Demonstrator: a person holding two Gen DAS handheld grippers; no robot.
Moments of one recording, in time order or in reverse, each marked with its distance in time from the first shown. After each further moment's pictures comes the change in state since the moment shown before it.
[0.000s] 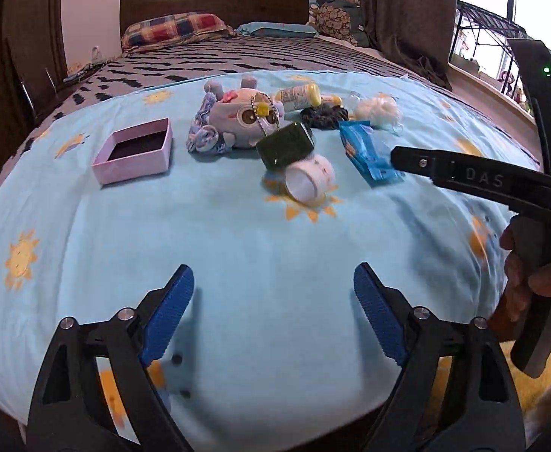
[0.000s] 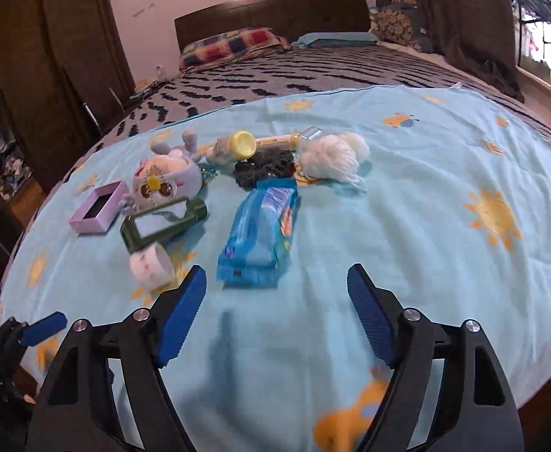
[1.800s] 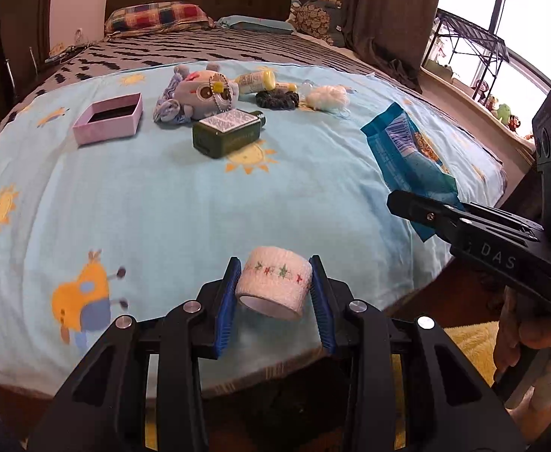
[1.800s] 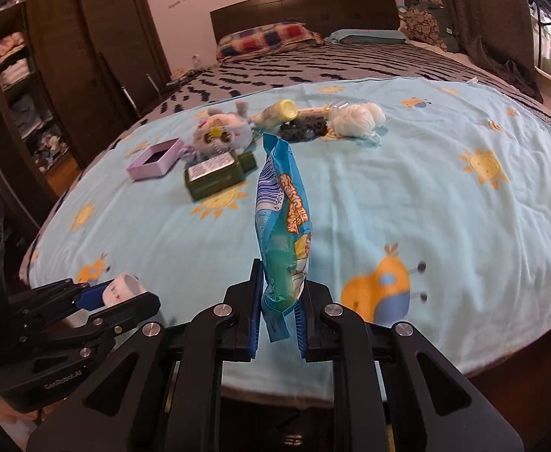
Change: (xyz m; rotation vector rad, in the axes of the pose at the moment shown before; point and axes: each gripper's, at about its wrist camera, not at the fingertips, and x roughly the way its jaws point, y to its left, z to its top) left arm -0.041 -0.024 -0.044 -0.033 0.016 -0.129; right arm -0.081 0.007 -0.076 -0.065 0.008 0.114
